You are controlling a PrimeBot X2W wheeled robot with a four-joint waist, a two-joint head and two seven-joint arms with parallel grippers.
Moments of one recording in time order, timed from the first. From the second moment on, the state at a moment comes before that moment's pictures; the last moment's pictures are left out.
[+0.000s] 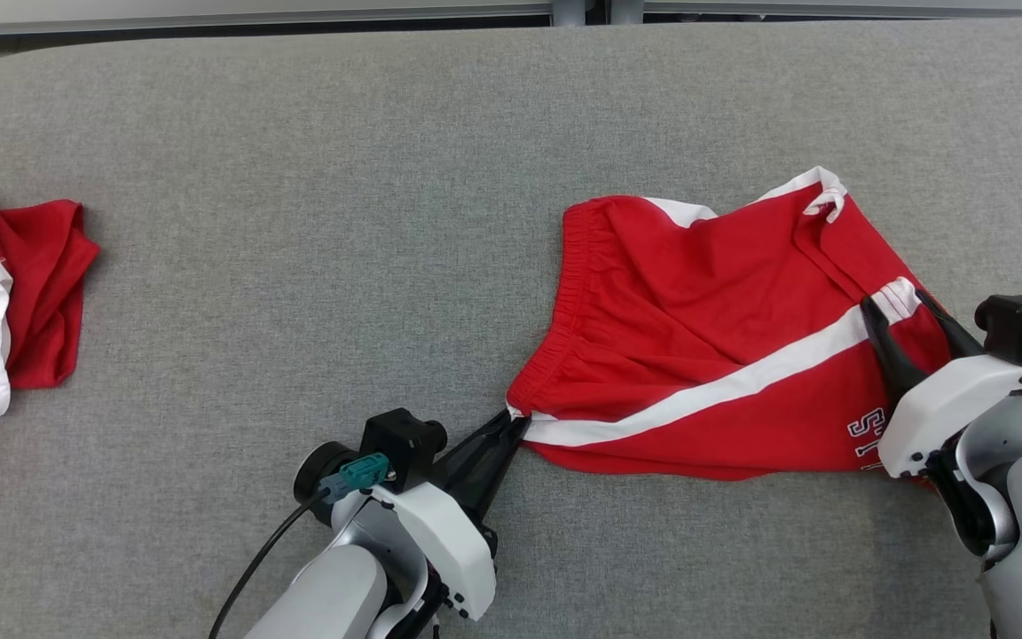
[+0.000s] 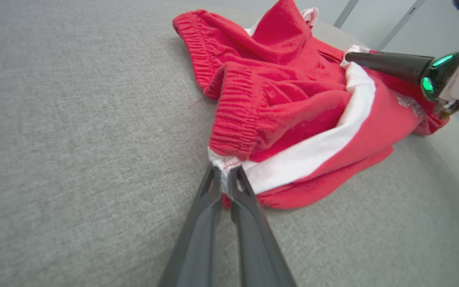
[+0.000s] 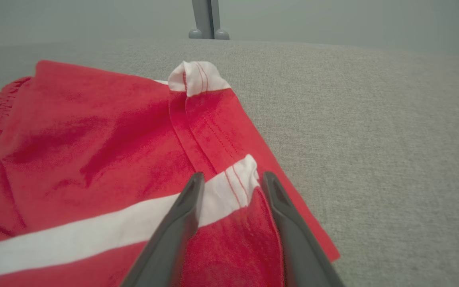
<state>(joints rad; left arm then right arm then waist) -0.36 0.10 -0.63 0.41 -0.48 -0.13 -0.07 -0.37 -0.25 0.10 0.38 0.26 0.13 0.15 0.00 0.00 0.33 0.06</state>
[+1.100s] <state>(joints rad) -0.52 0.31 -0.37 -0.23 -0.47 0.05 -0.05 -0.33 -0.30 -0.01 -0.24 0.30 0.13 -0.07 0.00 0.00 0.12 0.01</state>
